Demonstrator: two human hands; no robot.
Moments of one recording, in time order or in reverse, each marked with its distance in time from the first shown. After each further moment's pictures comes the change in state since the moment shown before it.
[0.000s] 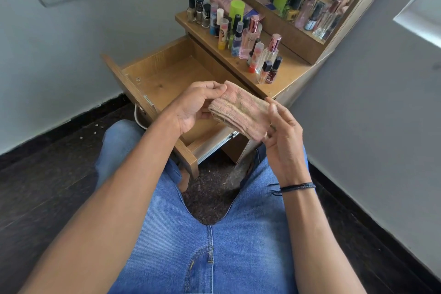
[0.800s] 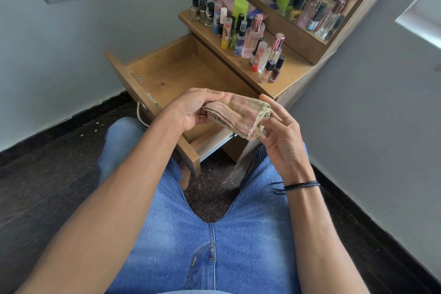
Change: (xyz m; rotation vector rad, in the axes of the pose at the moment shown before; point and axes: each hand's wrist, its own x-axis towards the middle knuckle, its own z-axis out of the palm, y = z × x) left_hand 0.002 -0.008 -0.007 -0.082 0.107 -0.221; right_hand -0.002 -0.004 0.000 0.023 -0.218 0.058
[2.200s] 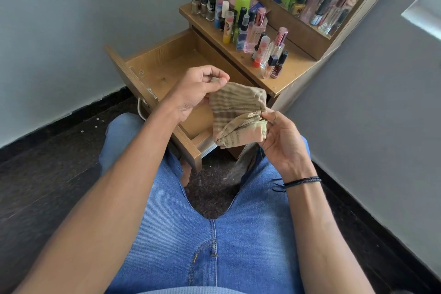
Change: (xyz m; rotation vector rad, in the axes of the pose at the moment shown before) left_hand -0.008 0.011 -0.005 0.200 -0.034 0.400; right_hand 0.001 0.005 0.002 0.079 0.147 0.251
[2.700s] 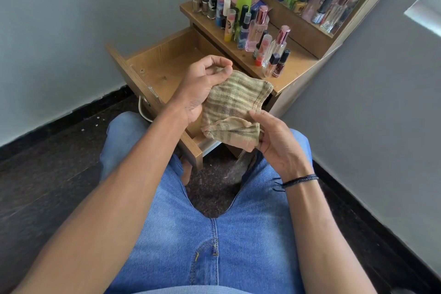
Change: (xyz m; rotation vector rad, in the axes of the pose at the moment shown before) left_hand -0.001 0.004 0.013 -0.238 0.084 0.095; right_hand 0.004 0.009 0.003 -0.316 -0.012 0.044
